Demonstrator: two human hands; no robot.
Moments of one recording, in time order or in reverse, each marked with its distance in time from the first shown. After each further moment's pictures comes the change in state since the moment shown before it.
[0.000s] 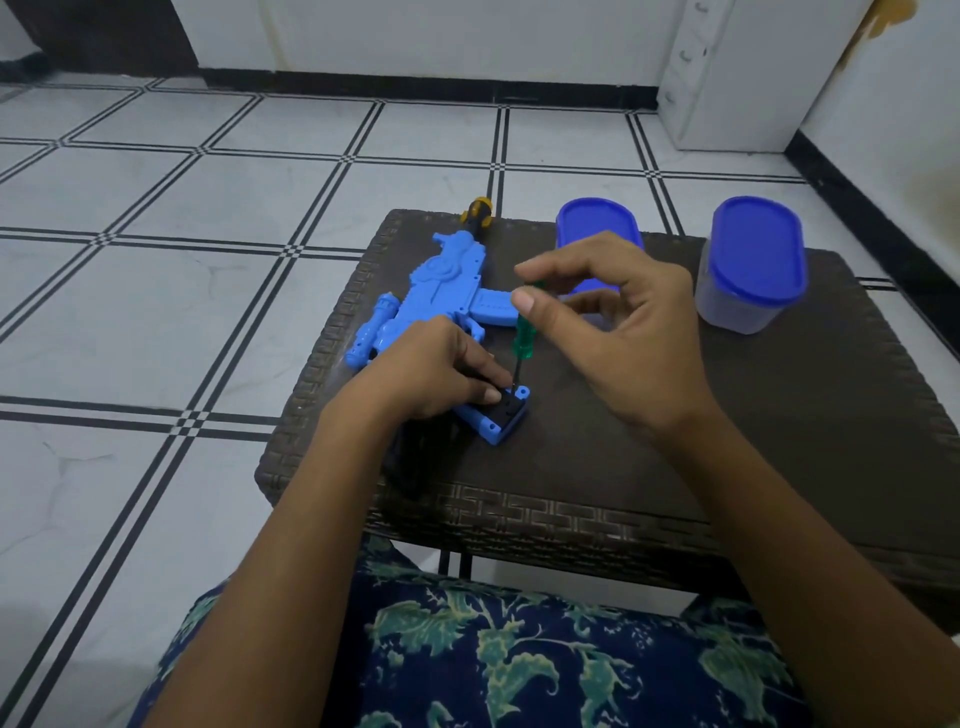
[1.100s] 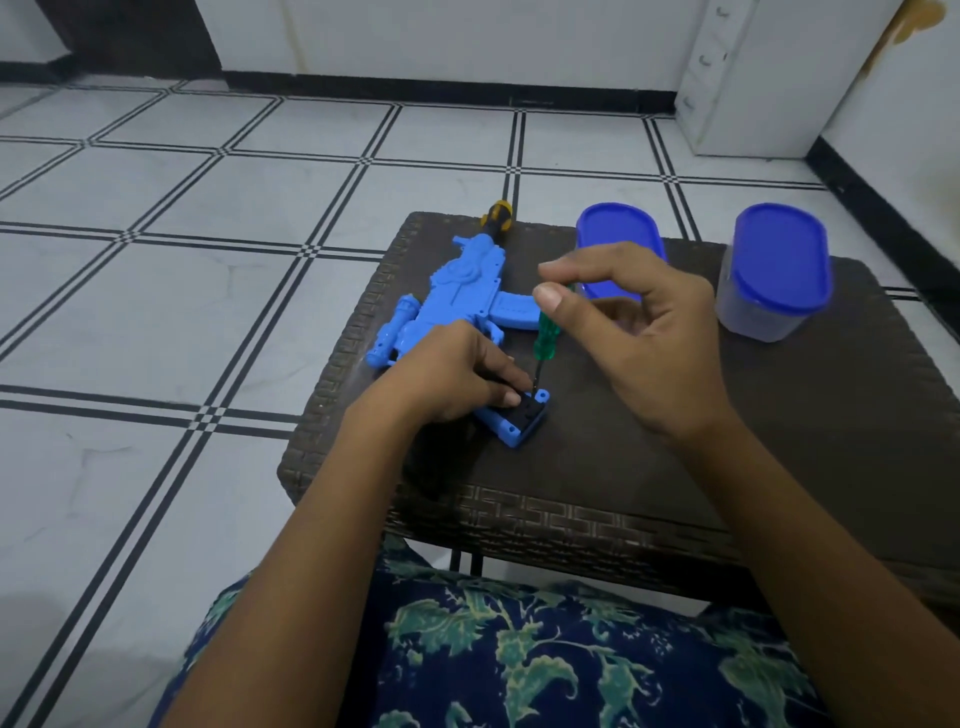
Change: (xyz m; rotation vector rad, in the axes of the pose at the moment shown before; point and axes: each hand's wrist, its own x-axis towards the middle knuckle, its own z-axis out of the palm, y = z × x) left_hand 0.000 -0.003 0.001 -0.030 0.002 0.005; right_hand 0.000 -0.001 0.003 0.032 0.016 0.016
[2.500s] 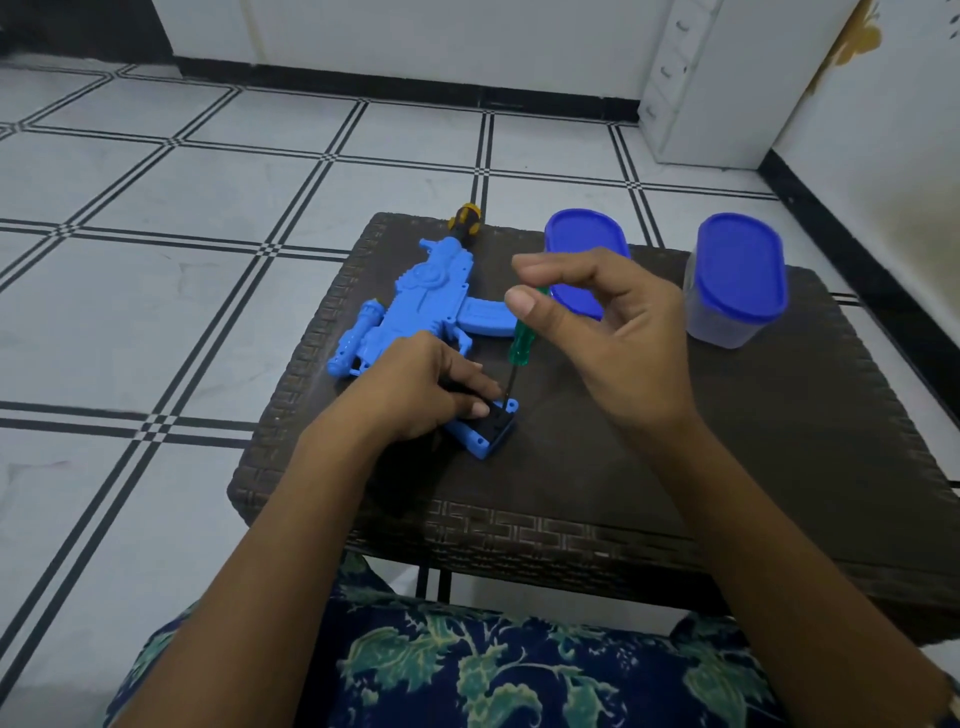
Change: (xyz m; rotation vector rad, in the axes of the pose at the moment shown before) left_hand 0.001 -0.006 0.003 -0.051 0.018 0.012; right_hand 0.004 0.001 0.000 0.141 0.025 0.129
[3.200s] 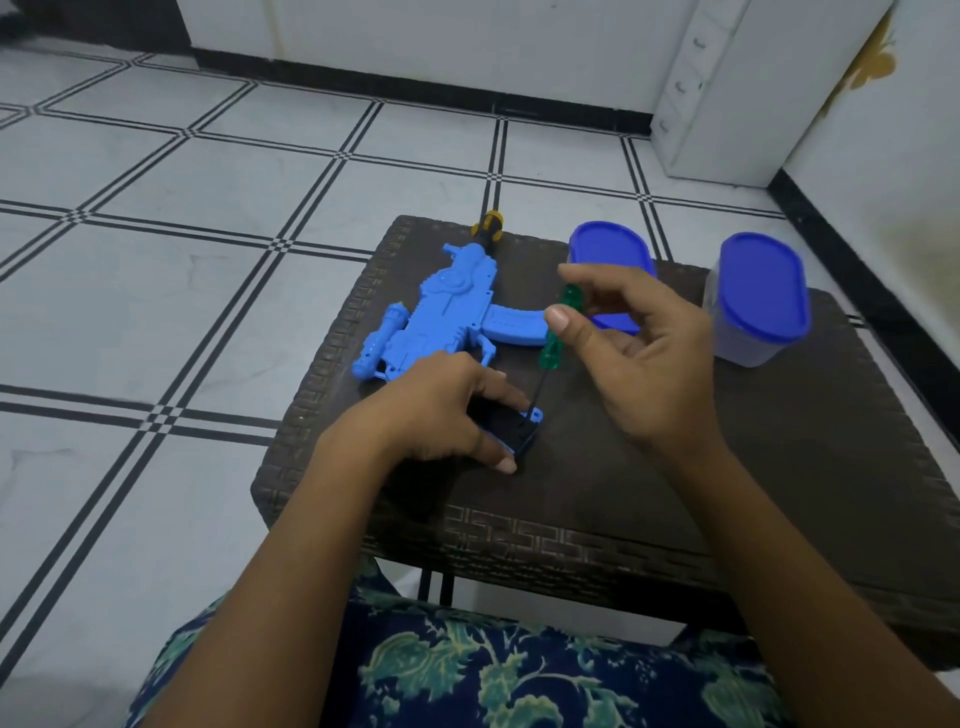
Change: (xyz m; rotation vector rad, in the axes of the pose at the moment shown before) left_hand -0.012 0.003 -0.006 0.251 -0.108 0.046; right_hand 0.000 0.010 0.005 -0.177 0.034 -0.074
